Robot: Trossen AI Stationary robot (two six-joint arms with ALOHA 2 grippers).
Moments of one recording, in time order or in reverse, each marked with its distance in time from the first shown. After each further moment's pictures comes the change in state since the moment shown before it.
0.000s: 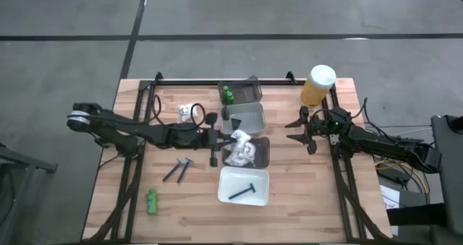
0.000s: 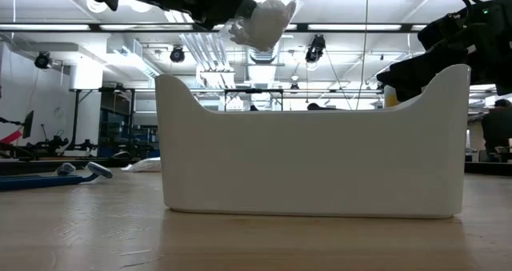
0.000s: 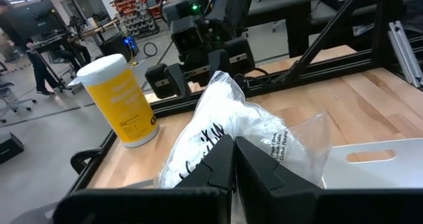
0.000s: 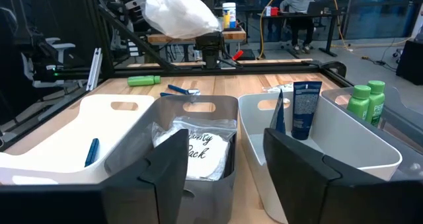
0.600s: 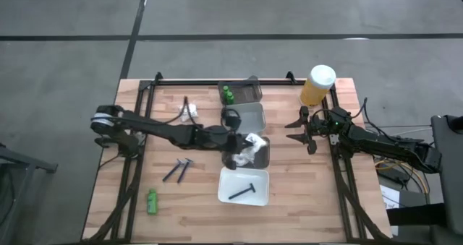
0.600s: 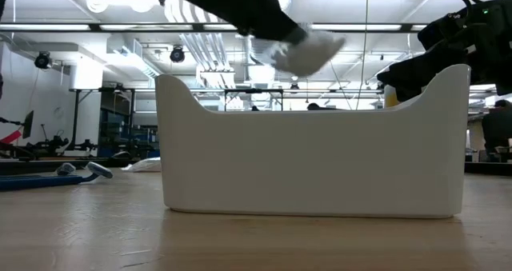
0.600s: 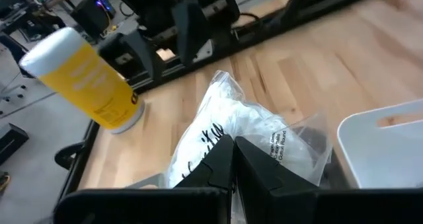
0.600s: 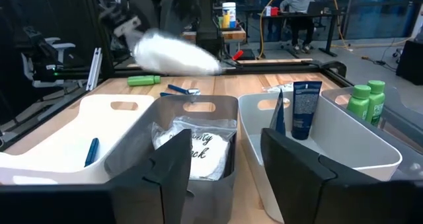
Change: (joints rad) left arm 0.008 0.285 0.343 -0.290 0.001 0.120; right arm 0.000 0.000 0.000 0.000 0.000 0.000
